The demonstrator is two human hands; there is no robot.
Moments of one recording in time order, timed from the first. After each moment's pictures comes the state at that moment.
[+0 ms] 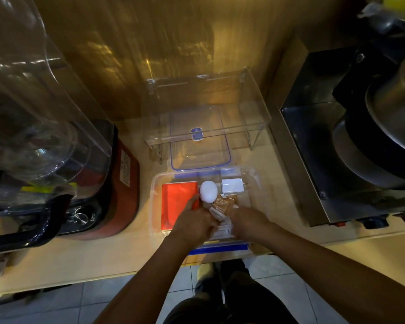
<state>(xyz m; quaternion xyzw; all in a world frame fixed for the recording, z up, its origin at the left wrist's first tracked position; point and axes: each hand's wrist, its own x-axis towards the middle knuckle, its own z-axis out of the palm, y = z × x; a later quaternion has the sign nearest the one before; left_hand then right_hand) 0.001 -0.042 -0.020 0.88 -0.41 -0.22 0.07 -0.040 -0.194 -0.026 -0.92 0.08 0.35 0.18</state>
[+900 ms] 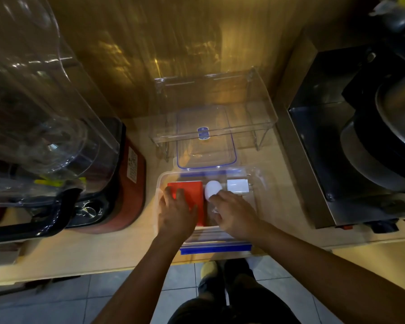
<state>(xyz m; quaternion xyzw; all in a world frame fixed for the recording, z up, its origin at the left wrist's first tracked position) 0.002 -0.025 0.005 0.96 -0.02 -0.19 0.18 -0.031 -0.172 -0.017 -0.96 -0.08 0.10 0.24</state>
